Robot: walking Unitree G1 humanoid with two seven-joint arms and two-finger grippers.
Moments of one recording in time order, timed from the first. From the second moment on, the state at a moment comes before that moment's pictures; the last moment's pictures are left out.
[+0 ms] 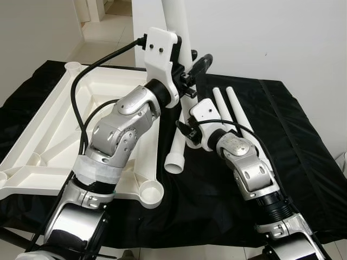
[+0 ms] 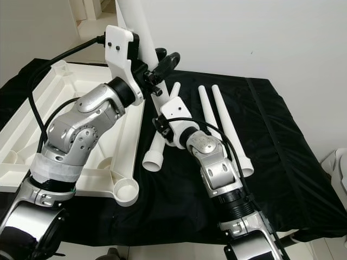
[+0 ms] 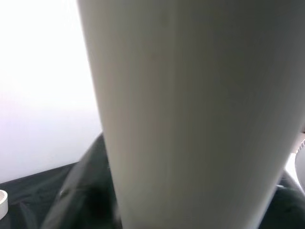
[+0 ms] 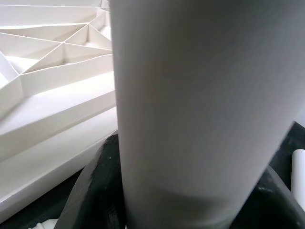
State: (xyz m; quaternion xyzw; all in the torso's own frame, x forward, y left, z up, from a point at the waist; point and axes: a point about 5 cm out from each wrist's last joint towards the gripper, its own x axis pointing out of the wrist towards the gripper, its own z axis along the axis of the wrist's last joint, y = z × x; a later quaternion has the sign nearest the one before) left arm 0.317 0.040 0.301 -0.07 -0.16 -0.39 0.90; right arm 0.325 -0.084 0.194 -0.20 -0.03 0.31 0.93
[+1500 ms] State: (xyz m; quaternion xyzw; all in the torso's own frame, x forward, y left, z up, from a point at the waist) left arm 0.294 0.059 0.250 -0.06 -0.09 -0.39 0.91; right arm 0.346 -0.137 0.199 0.00 -0.04 0.07 1.00
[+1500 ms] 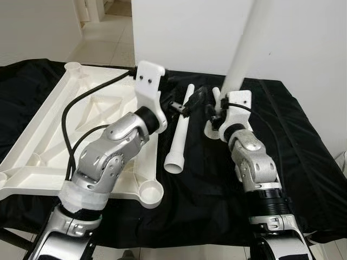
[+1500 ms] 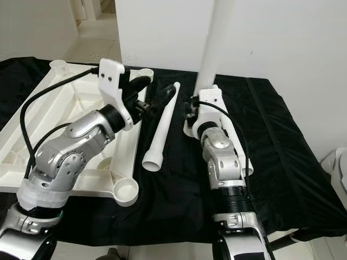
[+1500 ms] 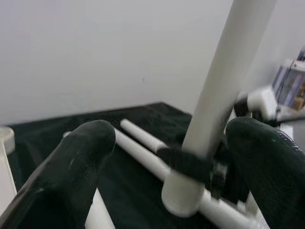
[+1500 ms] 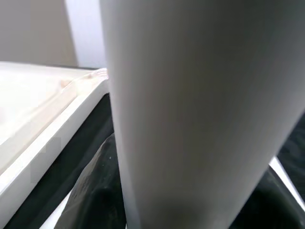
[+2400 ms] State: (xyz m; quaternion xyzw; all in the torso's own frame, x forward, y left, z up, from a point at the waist) left arm 0.275 0.129 0.170 0.12 0.00 -0.37 0.92; right arm 0.338 -0.154 0.215 -0.01 -0.10 0.06 0.99
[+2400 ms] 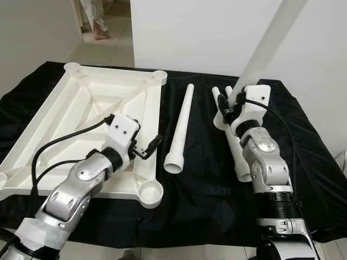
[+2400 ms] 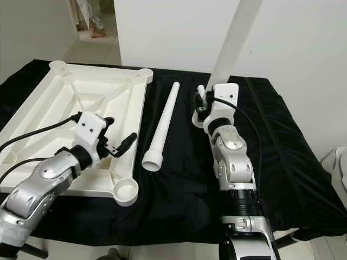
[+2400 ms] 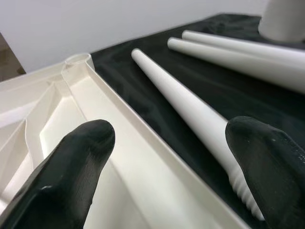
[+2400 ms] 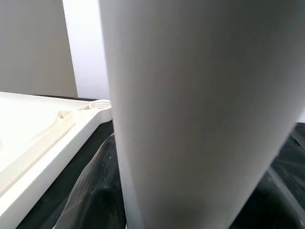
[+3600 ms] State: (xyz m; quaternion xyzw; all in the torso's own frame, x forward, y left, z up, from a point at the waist) left arm 0.262 0.205 0.145 0.21 0.10 -0.41 0.88; right arm 0.334 -0.182 0.216 -0.03 -0.10 0.04 0.99
